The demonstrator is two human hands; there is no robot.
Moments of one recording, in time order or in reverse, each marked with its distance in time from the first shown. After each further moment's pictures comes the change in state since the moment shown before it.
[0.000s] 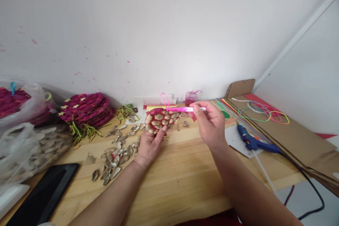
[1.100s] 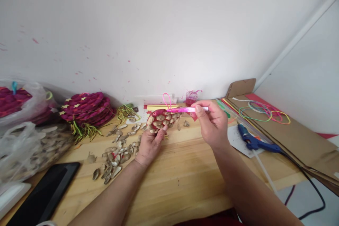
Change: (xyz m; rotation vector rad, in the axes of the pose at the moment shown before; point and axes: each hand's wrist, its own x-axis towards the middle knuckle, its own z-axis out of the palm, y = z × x) left_hand 0.001 -0.007 -0.001 0.027 -0.024 0.041; right_hand 0.001 -0.003 -0.005 -0.038 -0.038 -0.096
